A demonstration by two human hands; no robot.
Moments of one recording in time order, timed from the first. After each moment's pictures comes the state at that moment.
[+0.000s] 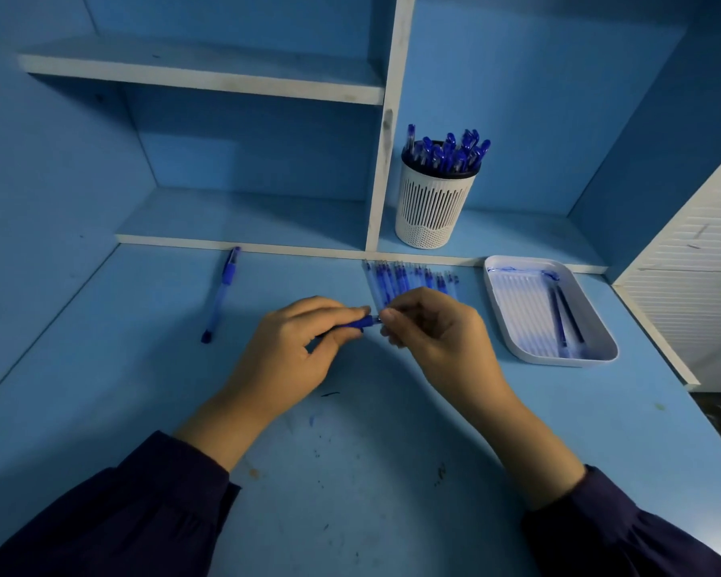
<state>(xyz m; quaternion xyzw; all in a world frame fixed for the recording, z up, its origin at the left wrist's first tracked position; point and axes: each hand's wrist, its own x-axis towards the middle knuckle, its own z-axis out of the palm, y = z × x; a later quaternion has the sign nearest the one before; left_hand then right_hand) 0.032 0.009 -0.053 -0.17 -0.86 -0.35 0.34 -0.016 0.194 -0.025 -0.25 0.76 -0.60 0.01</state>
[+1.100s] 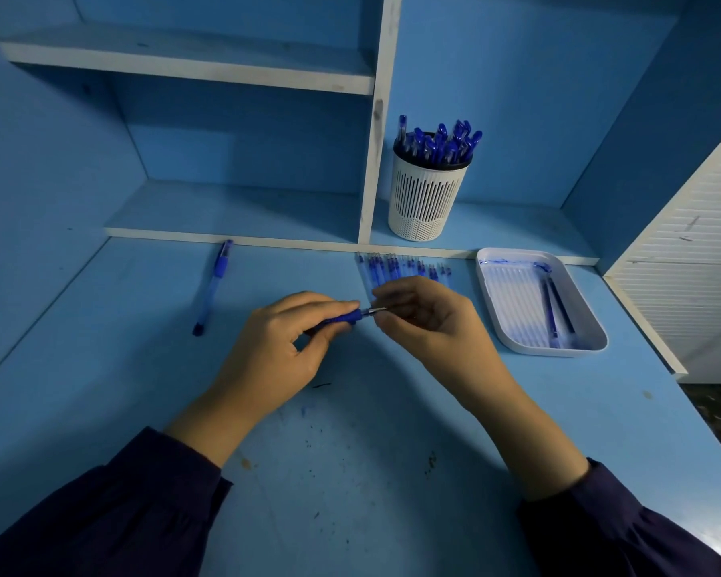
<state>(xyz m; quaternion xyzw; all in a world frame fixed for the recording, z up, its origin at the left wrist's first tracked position) 0.041 0.011 -0.048 -0.17 -0.86 -0.35 0.33 -0.011 0.203 -0.015 -0.22 0.73 -0.64 0.08</state>
